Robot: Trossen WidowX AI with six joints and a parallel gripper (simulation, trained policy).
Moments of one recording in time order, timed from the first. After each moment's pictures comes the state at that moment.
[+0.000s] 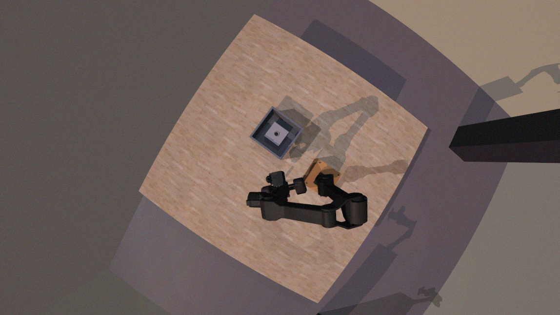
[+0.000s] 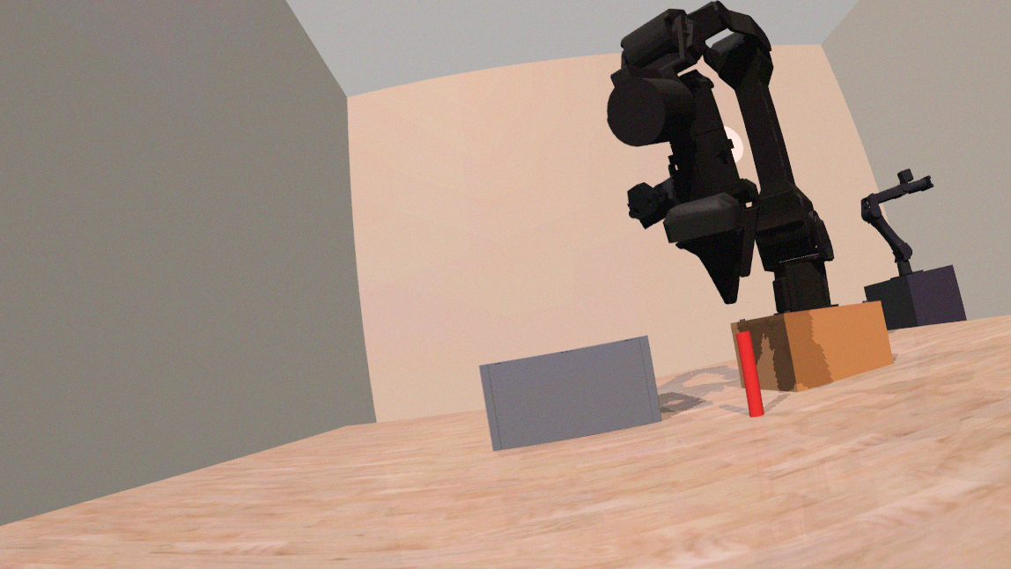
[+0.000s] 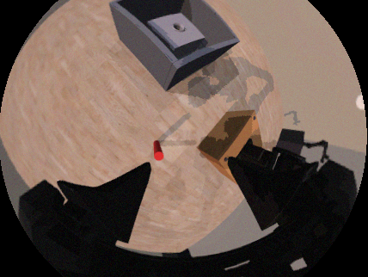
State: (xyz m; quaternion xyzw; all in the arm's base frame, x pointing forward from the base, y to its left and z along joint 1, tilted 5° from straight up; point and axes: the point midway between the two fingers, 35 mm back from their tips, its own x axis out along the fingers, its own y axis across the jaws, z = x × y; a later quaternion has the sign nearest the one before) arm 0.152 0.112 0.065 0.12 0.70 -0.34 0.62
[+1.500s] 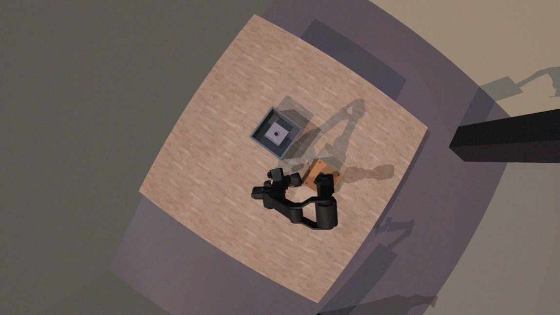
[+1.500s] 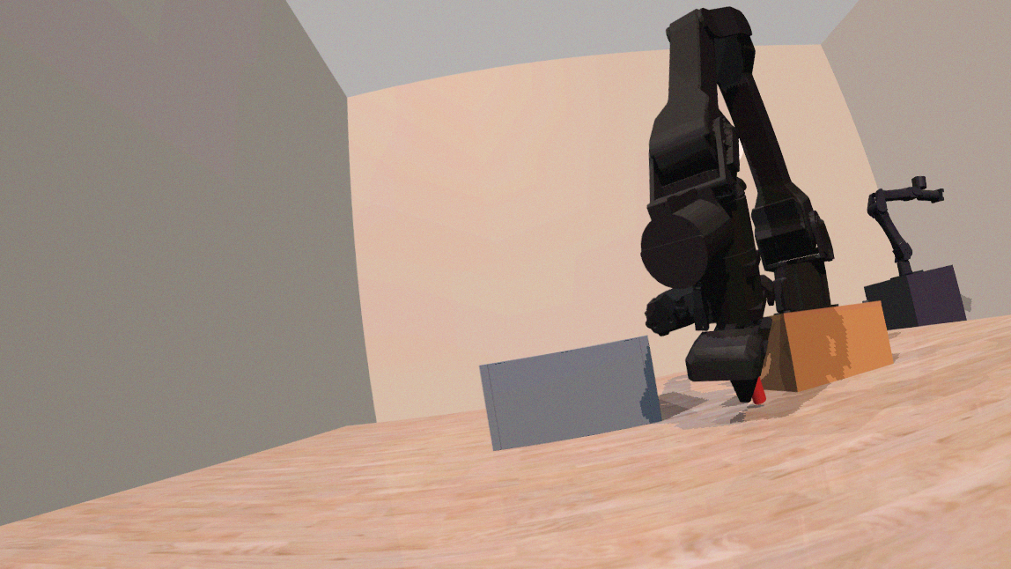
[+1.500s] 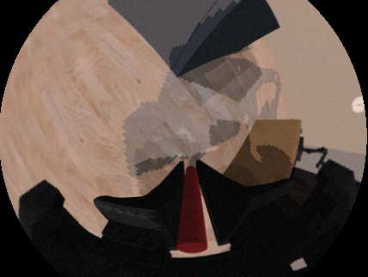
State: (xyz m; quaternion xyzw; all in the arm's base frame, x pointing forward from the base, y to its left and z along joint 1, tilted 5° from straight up) arm 0.151 0.104 -0.047 0.08 0.68 -0.35 0.64
